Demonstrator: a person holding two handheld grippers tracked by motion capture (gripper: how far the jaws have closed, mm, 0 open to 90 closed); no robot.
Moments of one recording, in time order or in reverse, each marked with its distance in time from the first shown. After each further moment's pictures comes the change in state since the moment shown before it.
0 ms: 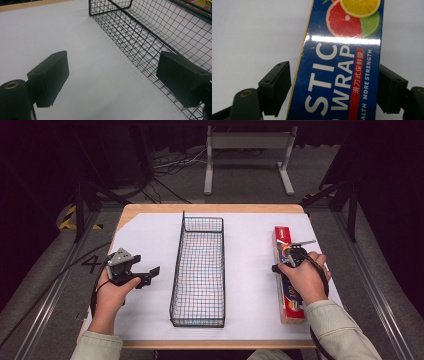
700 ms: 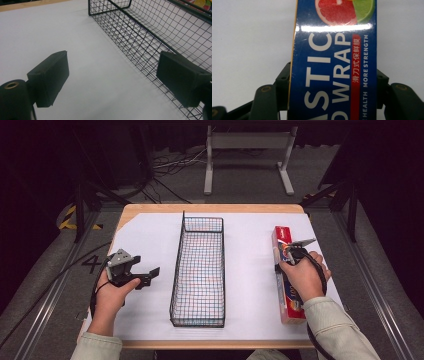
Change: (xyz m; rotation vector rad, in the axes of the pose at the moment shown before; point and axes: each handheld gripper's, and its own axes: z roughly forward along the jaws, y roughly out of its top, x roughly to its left) left arm -0.003 -0.002 -0.006 -0.009 0.003 -0.002; right arm 0.001 0.004 -0.002 0.099 -0.041 0.118
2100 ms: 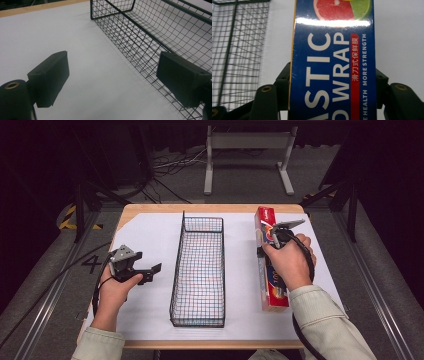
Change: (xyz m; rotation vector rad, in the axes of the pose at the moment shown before) left arm 0.005 0.009 0.013 0.001 0.011 0.013; right arm 0.072 0.027 -0.067 -0.072 0.091 0.009
